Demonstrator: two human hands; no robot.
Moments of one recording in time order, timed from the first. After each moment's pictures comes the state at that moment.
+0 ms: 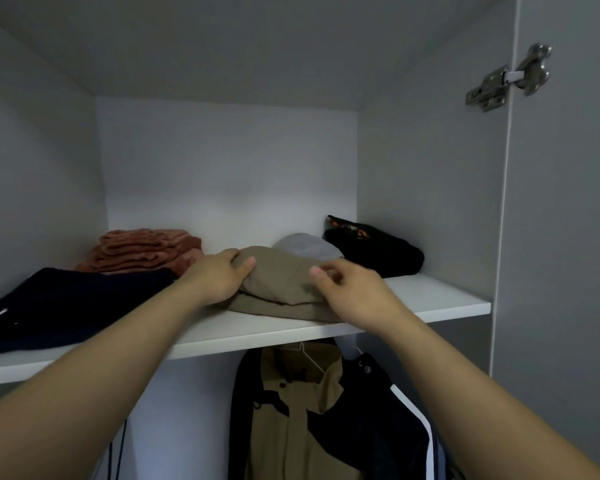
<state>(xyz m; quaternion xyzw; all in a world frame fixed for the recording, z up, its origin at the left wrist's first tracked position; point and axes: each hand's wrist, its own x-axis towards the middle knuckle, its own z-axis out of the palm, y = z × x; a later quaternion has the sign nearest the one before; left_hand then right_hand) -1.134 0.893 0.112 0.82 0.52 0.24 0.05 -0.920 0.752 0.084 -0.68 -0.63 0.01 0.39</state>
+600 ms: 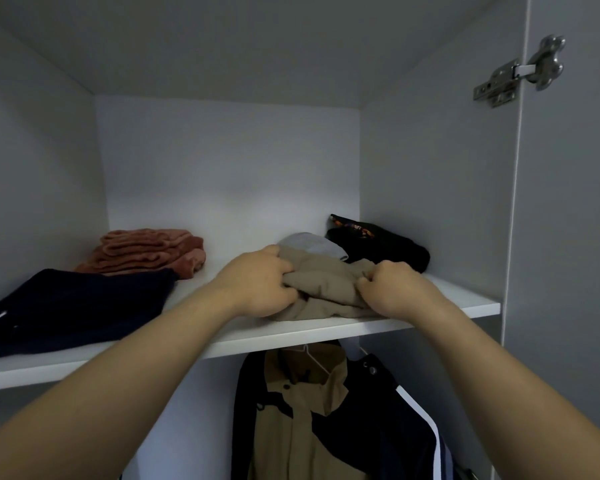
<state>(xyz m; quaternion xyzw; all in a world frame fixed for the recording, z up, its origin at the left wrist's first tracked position) -1.099 0.855 0.116 0.91 0.36 0.18 -0.09 -0.888 0.751 0.097 -0.79 -0.55 -0.06 0.25</state>
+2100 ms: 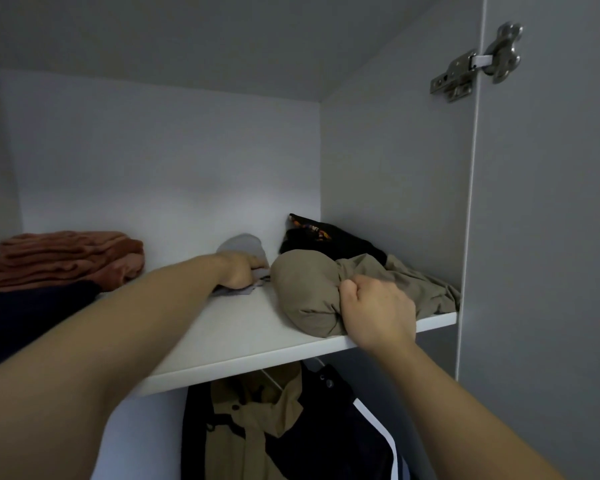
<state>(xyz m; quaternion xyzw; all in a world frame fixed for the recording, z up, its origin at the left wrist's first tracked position) -0.986 1.022 0.112 0.90 0.42 0.01 -0.06 -0.844 0.758 0.060 -0.77 -0.46 -0.17 0.40</state>
